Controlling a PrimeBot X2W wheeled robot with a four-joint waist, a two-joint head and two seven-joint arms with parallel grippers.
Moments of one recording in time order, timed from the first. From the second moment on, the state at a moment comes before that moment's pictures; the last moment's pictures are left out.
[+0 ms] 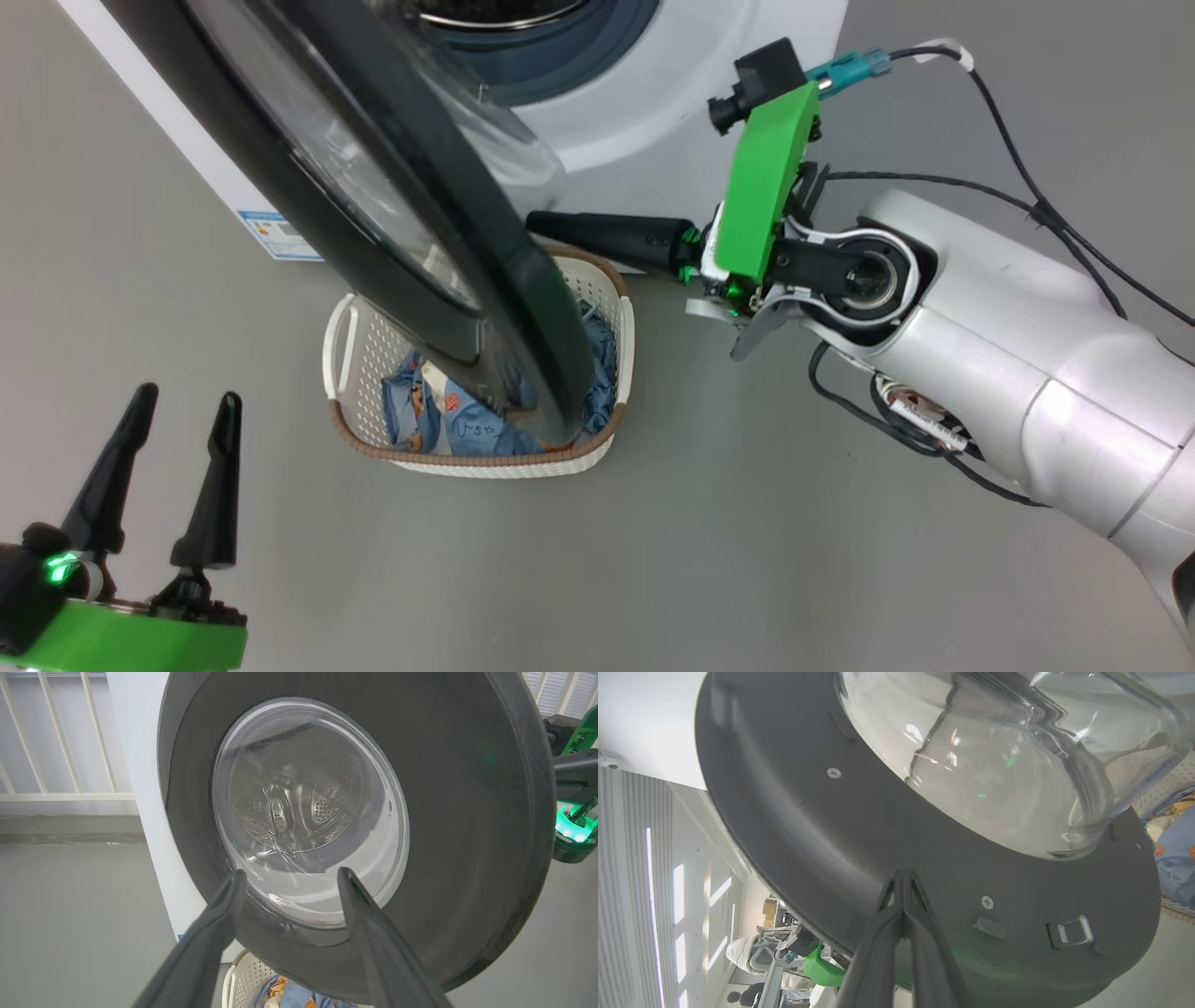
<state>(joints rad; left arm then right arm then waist) -0.08 0.36 -0.14 -0.05 -0.51 -0.13 -0.25 -1.29 -0.32 1.28 0.55 2.27 0.13 0.40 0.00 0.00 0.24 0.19</state>
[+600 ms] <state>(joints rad) -0.08 0.35 -0.13 -0.04 -0.51 -0.13 -0.25 -1.22 -0.26 1.29 0.54 2.26 0.13 0.37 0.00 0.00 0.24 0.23</state>
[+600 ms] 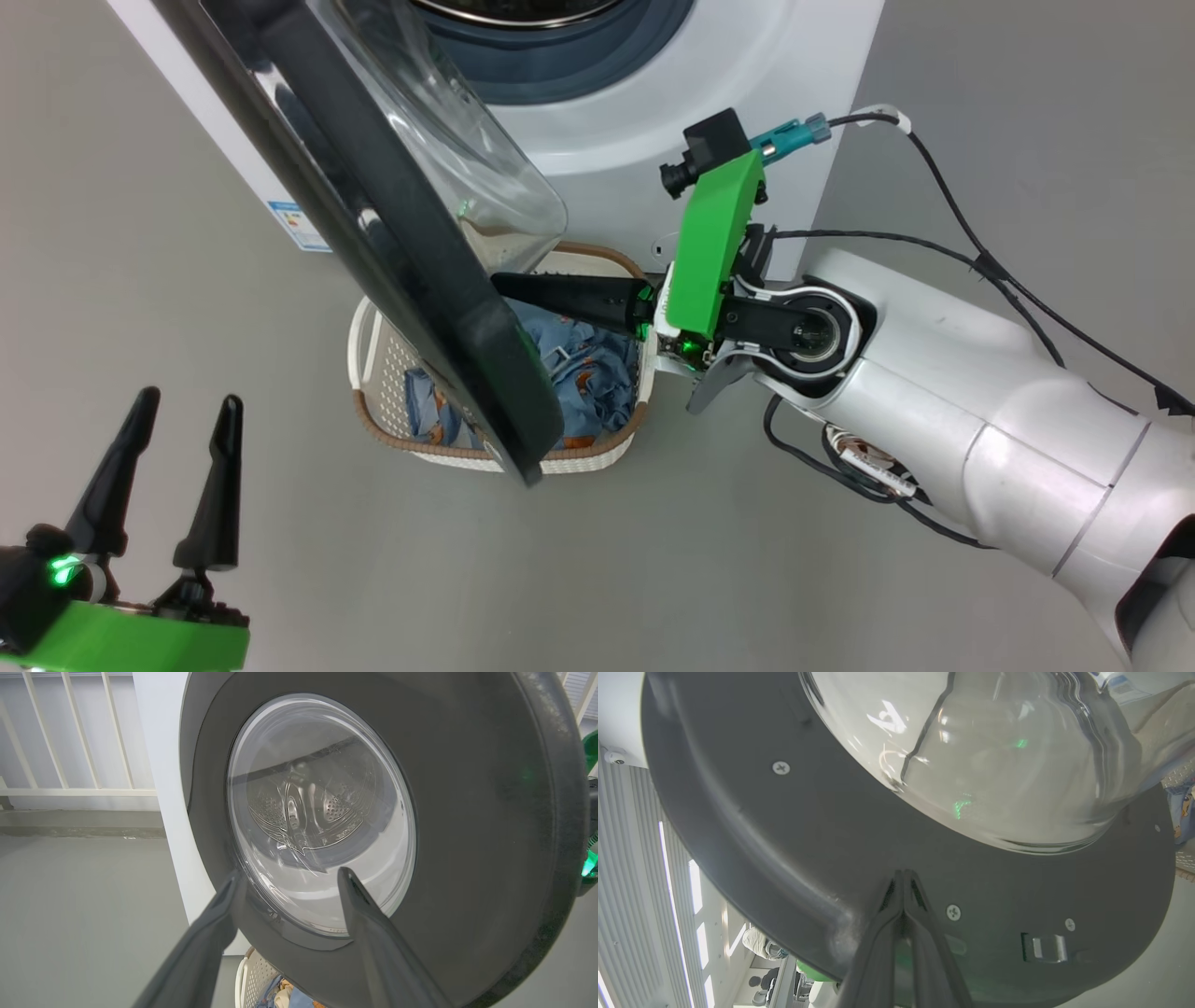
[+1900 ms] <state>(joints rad) -0.09 0.34 -0.11 -0.01 -0.51 -0.13 -0.25 -1.17 -0.08 1.29 0.56 2.27 0.13 0.41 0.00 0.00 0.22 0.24</state>
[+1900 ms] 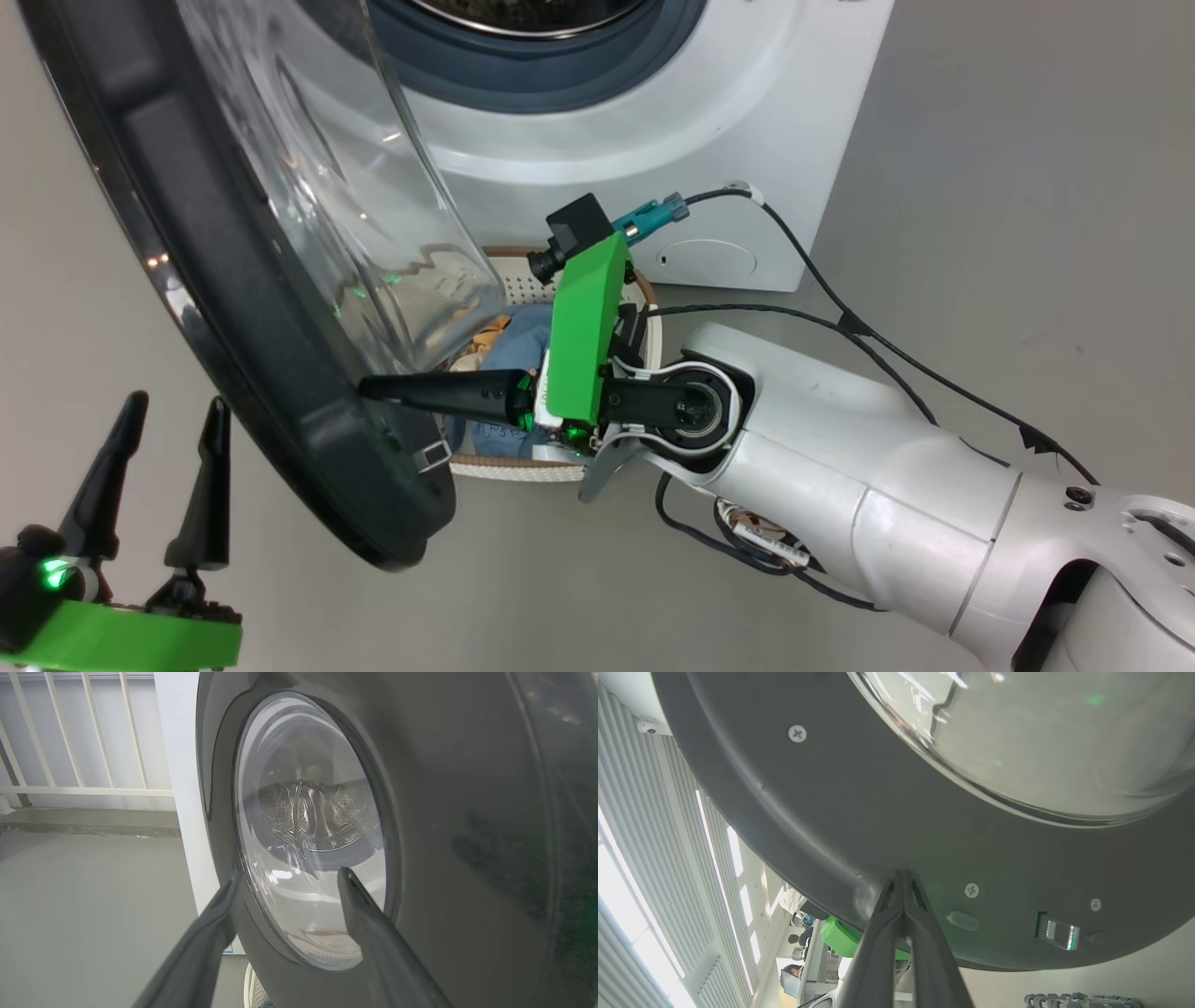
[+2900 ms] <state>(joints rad) 0.07 0.28 0.01 0.02 -0.41 -0.13 -0.25 -0.78 -0.33 1.14 0.20 2.28 0.13 0.20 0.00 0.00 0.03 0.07</state>
